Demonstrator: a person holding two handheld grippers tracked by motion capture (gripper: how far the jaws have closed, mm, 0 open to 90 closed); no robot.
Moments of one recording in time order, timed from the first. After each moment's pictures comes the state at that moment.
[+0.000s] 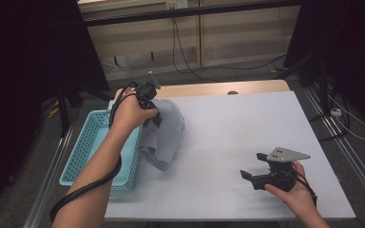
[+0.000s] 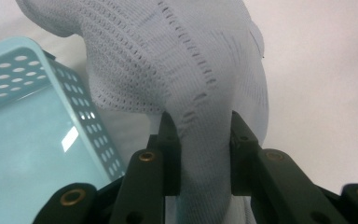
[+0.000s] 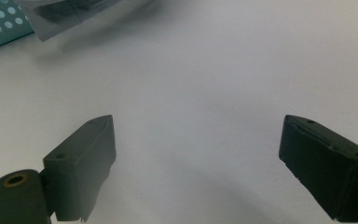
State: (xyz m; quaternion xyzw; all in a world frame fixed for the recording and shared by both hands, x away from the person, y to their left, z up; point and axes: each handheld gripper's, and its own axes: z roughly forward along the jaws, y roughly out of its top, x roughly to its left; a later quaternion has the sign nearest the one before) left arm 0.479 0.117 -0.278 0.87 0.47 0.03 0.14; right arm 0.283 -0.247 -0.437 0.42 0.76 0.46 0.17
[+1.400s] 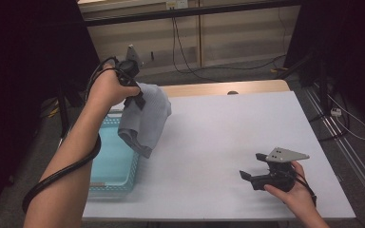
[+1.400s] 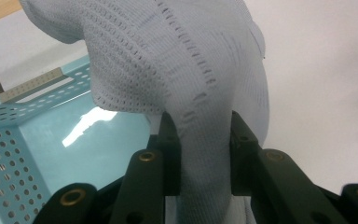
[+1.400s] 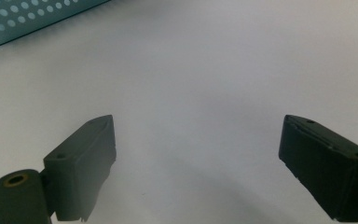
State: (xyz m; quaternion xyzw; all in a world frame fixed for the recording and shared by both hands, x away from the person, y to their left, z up) left arm 0.489 0.146 -0.207 0.87 0.47 0.04 0.13; right arm 0.283 -0.245 -0.437 0.42 0.77 0.46 0.17
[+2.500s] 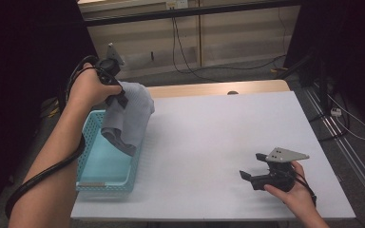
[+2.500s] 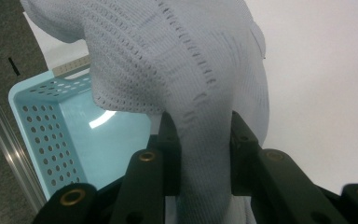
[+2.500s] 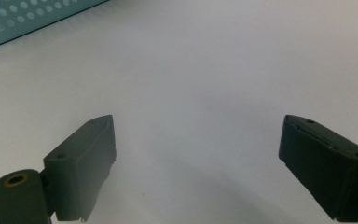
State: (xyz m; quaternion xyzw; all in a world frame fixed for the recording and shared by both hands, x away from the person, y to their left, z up) left arm 0.492 0.190 -0.203 0.85 0.51 0.06 0.12; right arm 0.283 -0.245 -0.437 0.42 0.77 0.46 0.17
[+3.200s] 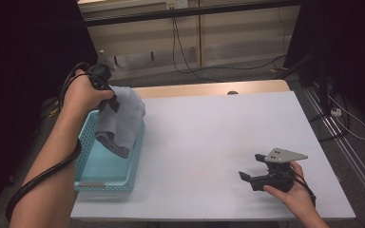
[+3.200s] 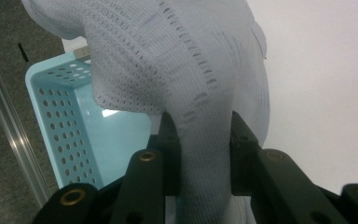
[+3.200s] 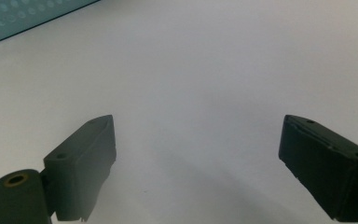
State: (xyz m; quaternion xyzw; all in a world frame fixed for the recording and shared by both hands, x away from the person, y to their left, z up) left arm 0.497 0.216 -0.219 0.83 0.54 0.07 0.11; right arm 0.283 -0.243 -0.439 0.41 0.77 0.45 0.17
